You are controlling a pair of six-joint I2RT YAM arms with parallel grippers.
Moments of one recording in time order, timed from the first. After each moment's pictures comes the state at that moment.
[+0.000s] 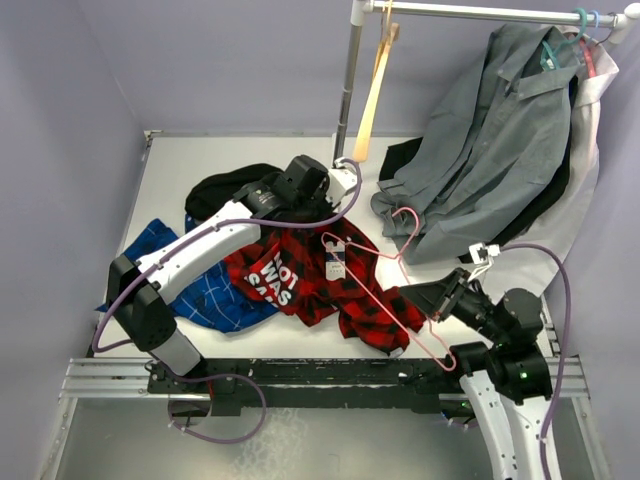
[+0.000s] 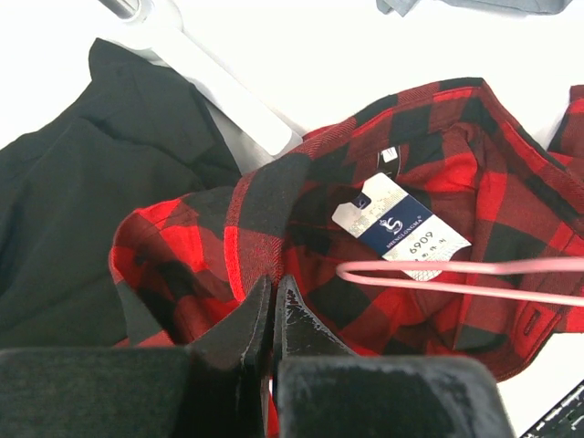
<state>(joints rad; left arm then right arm) -0.77 1.61 1.52 -0.70 -0.06 0.19 0.15 0.14 0.59 -0.57 -0.68 0.81</state>
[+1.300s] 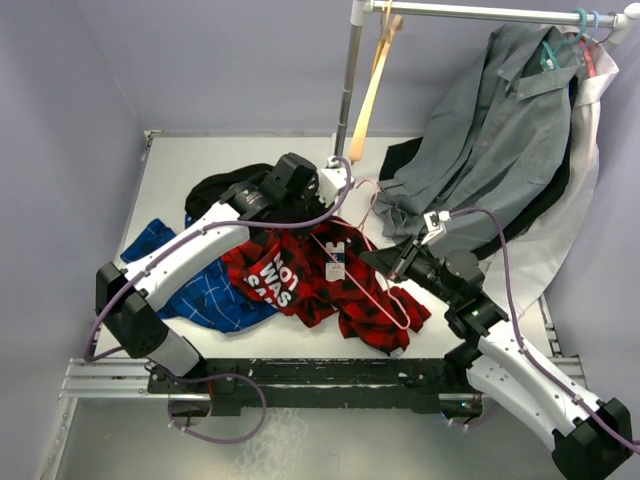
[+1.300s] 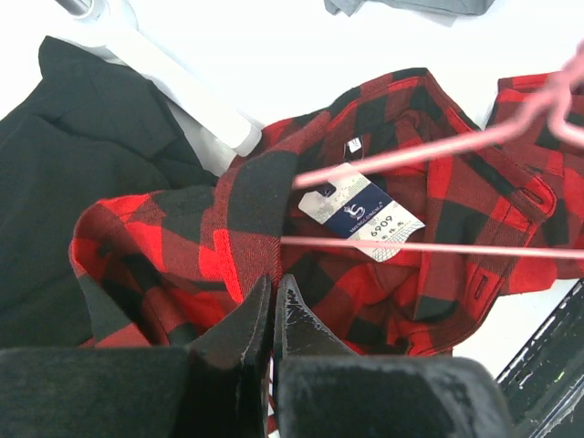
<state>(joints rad) -0.75 1.57 1.51 -0.73 0.08 0.16 0.53 0.68 0.40 0.20 -0.31 0.97</state>
